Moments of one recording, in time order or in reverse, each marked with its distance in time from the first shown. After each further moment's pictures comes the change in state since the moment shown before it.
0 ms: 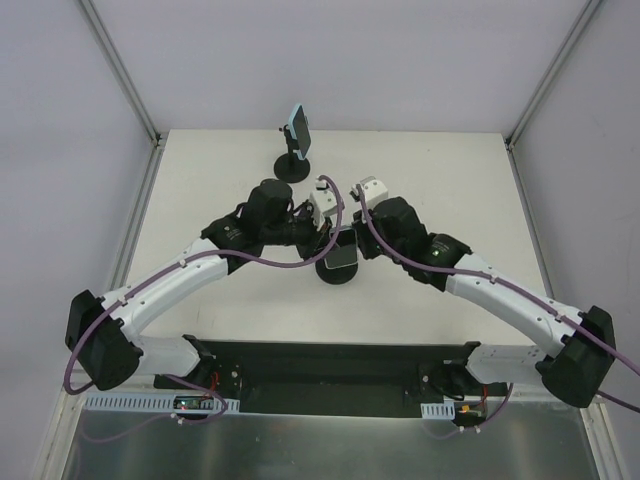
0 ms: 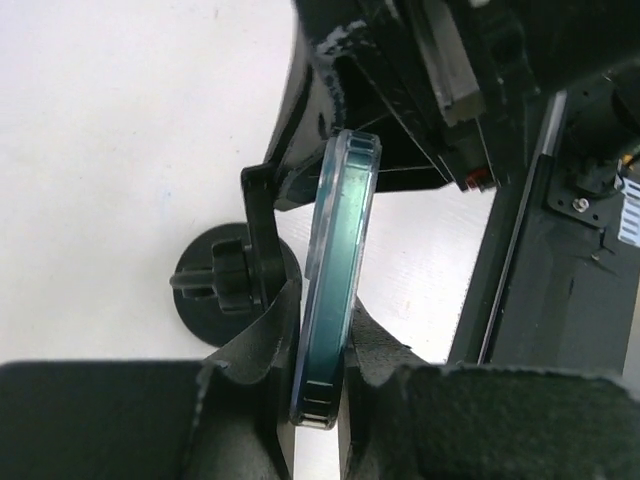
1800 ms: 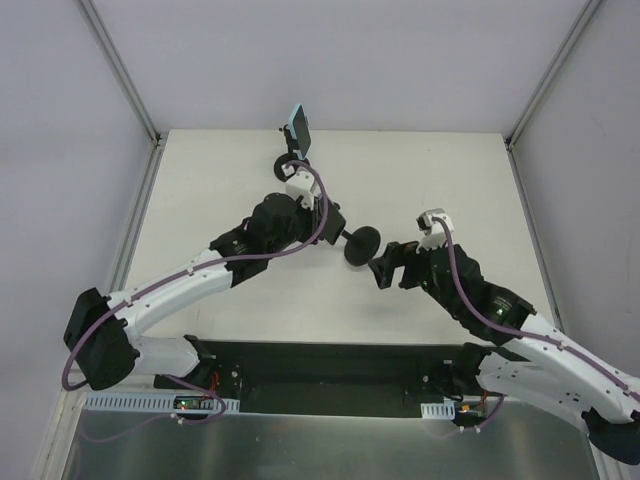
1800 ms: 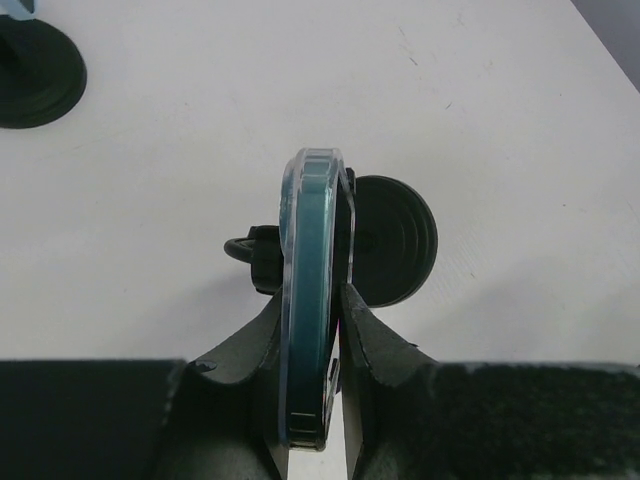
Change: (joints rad) left arm -0.096 0.002 -0.125 0.299 -0.638 -0.413; right arm 0.133 -0.526 -0.293 -0.063 0.298 0.339
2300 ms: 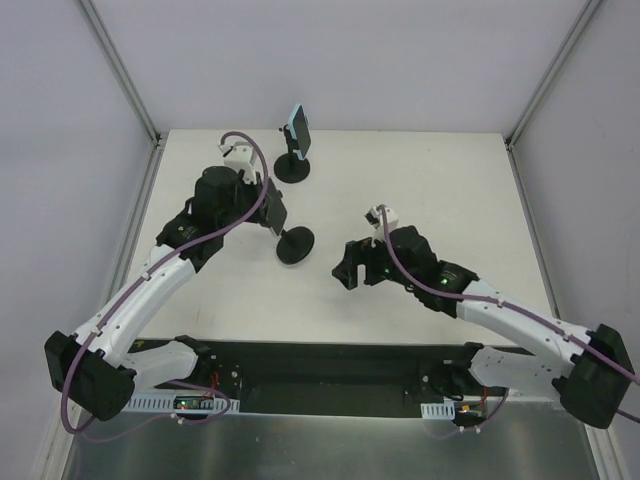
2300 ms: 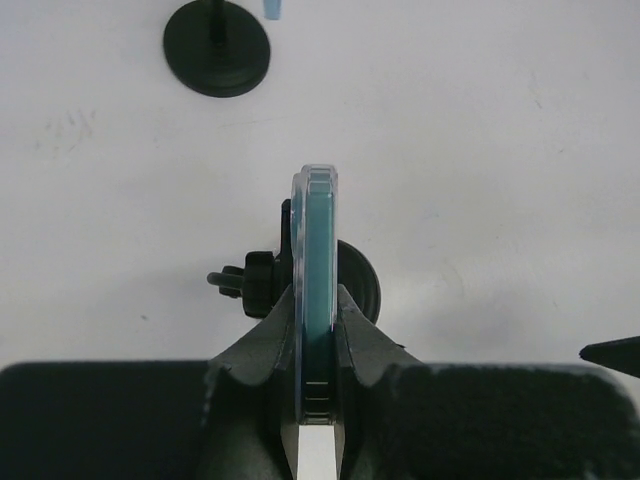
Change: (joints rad) left arm 0.308 -0.176 0.069 -0.291 0.117 -0.007; right arm -0.095 0.319 -0.011 0.239 -0.390 -0.015
